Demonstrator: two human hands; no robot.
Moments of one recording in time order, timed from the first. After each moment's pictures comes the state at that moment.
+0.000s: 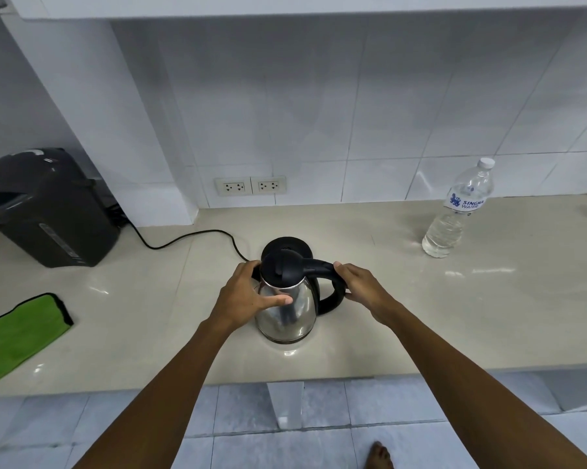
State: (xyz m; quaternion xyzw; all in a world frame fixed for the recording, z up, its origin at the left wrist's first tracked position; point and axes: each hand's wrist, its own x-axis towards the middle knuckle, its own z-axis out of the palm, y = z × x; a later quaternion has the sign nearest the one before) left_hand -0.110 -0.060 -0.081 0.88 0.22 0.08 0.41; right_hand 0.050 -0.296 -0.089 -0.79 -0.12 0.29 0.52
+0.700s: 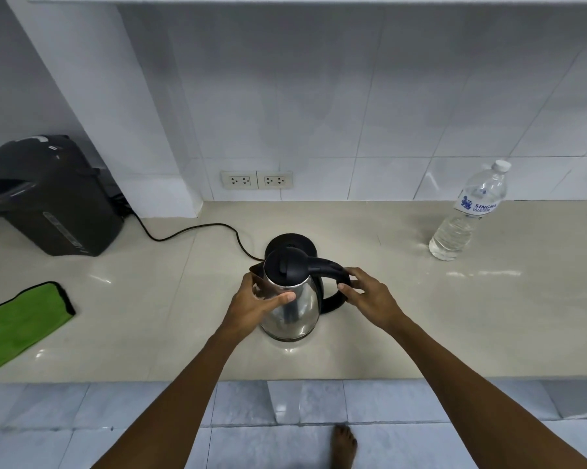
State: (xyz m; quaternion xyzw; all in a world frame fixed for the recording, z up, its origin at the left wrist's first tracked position) left_hand -0.115 -0.072 -0.114 0.75 0.27 0.06 0.60; right_hand 0.043 -0.315 -0.103 -0.83 -0.23 0.21 0.46
